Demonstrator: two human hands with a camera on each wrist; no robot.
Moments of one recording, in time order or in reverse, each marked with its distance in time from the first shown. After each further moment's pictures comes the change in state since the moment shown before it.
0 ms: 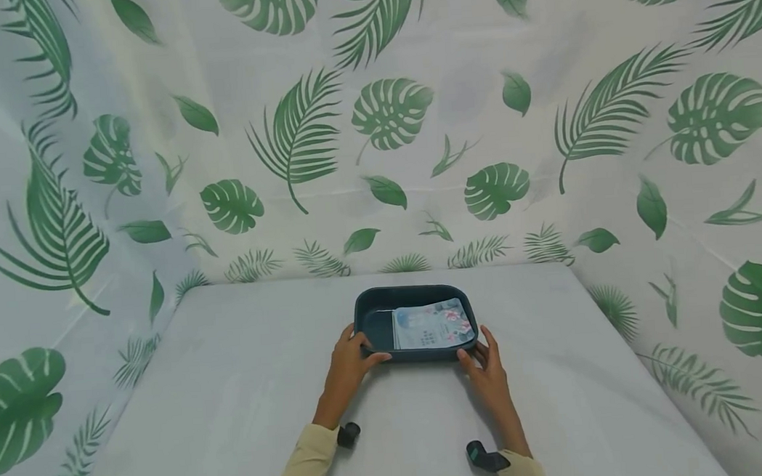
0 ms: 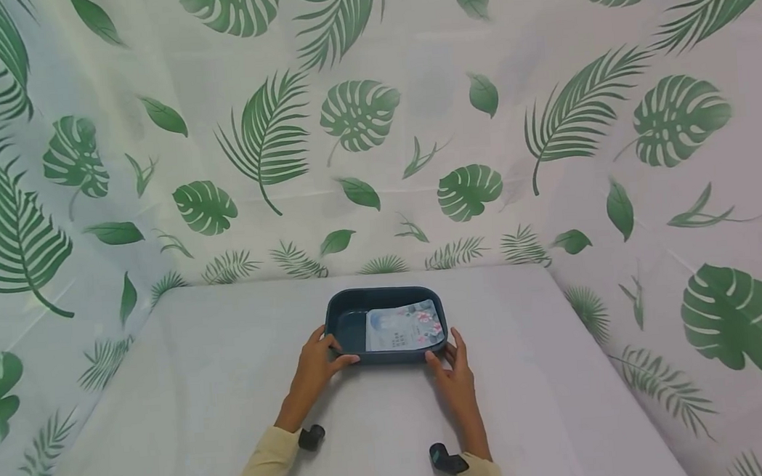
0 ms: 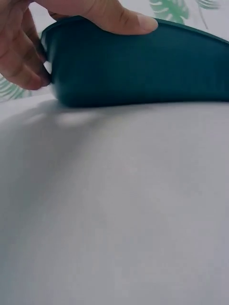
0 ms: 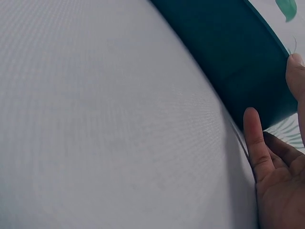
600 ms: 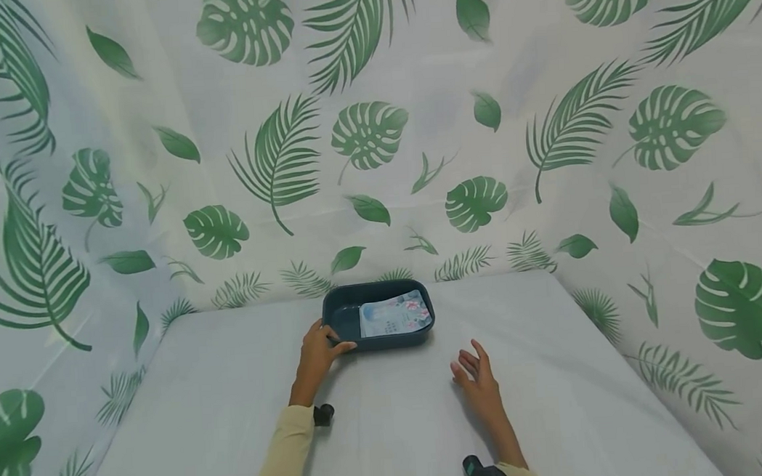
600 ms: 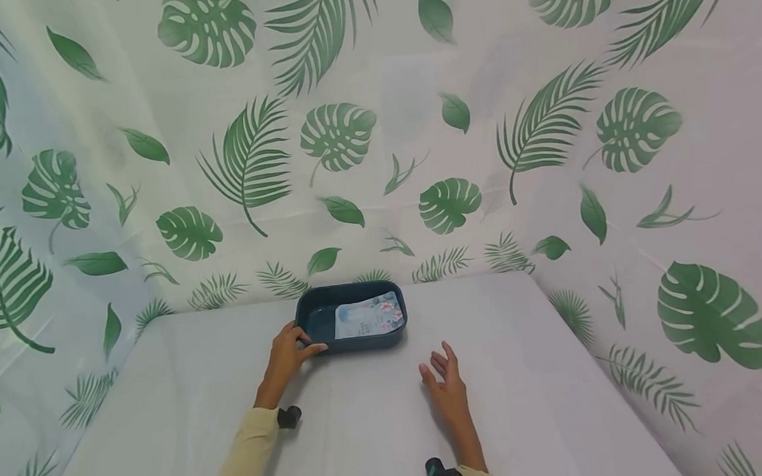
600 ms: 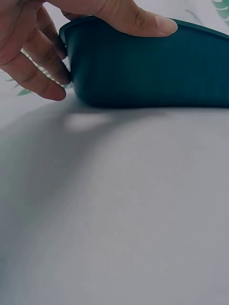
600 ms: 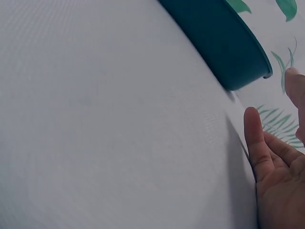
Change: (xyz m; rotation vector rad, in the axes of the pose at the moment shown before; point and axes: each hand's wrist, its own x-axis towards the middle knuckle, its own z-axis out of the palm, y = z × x) left_hand 0.054 -0.037 -0.017 -0.006 0.000 -0.081; right_hand -0.002 0.001 -0.005 0.045 -0.018 0.052
